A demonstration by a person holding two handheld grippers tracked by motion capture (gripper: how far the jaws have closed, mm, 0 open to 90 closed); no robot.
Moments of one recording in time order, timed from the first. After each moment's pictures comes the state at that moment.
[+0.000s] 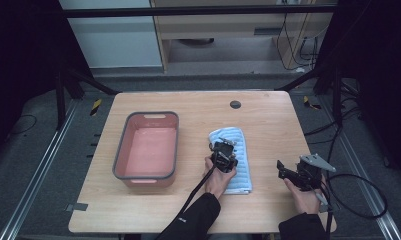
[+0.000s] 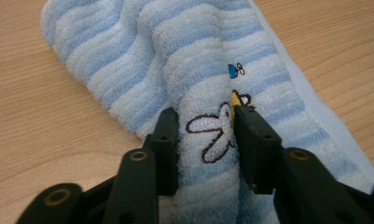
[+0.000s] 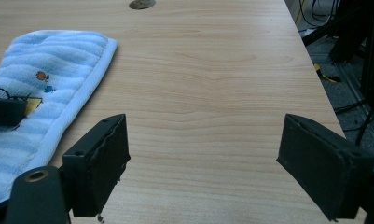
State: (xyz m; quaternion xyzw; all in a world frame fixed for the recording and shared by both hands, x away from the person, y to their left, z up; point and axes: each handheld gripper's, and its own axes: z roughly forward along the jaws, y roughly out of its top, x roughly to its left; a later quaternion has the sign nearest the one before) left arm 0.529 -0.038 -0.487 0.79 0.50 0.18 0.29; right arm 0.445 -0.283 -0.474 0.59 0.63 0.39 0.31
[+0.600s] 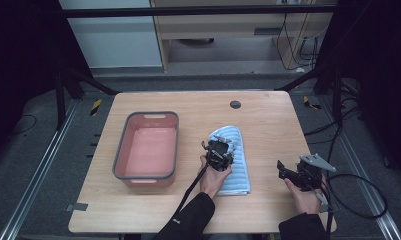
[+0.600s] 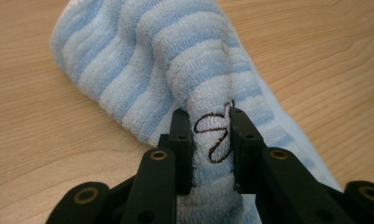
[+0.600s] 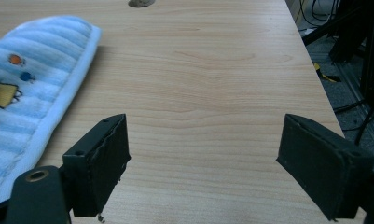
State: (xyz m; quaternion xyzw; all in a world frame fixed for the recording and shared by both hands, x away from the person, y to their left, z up) left arm 0.525 -0.020 -0.472 0.79 0.49 0.14 0.34; right arm 0.445 -0.284 -0.475 0.59 0.64 0.38 0.31
